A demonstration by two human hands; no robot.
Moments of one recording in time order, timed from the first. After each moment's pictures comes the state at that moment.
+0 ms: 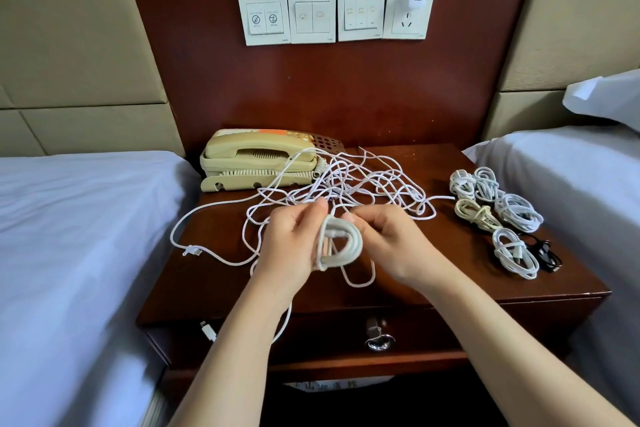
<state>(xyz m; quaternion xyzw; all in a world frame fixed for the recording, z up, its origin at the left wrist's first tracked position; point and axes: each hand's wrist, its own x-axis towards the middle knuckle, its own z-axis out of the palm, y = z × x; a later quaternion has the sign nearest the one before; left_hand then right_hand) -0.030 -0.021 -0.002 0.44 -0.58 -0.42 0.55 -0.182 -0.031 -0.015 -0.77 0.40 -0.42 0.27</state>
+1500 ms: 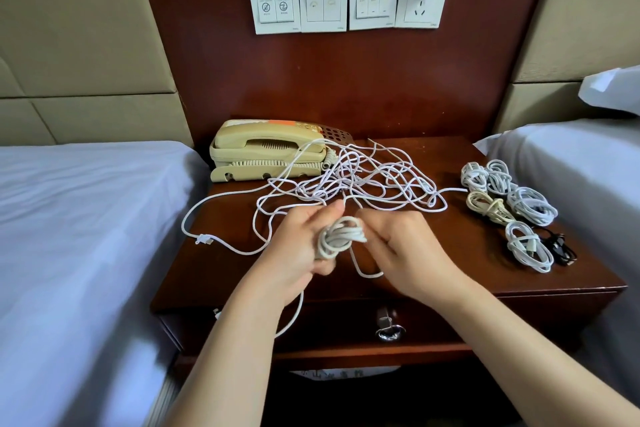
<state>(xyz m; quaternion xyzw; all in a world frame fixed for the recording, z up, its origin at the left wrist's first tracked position) -0.021 -0.017 0.002 0.37 -0.50 -0.65 0.44 -0.173 -0.011 -0.013 -0.83 0.37 -0.41 0.07</state>
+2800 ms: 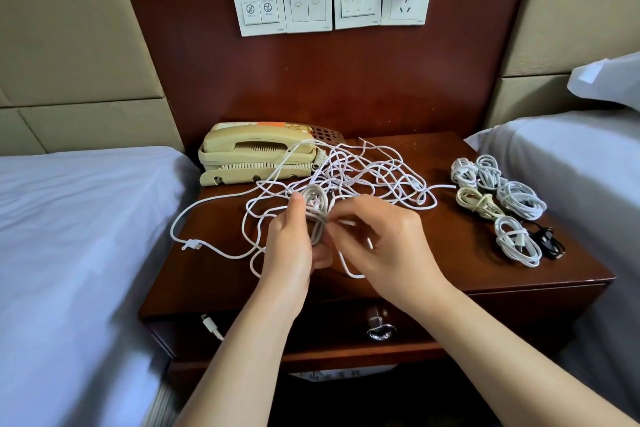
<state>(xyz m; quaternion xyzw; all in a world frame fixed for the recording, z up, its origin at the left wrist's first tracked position) -0.045 -0.015 -0.002 0.47 -0.37 -0.56 0.56 -0.162 0.001 -0.010 -0.76 0.40 -0.51 0.08</state>
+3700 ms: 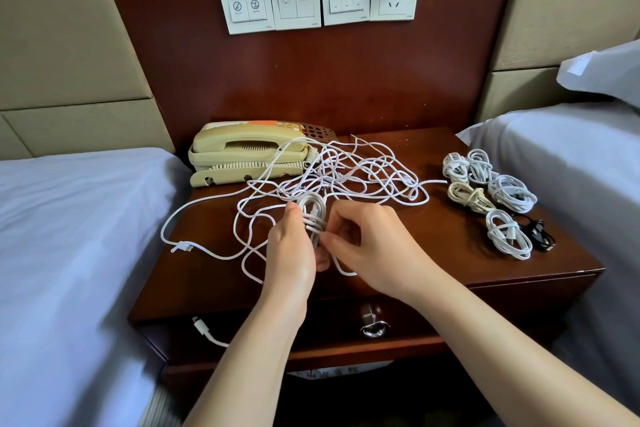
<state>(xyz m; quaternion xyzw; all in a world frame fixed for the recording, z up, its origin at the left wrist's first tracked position) -0.054 -0.012 -0.011 0.52 -0.39 -0.54 0.54 -0.164 0.000 -0.002 -0.75 0.50 -0.38 0.21</state>
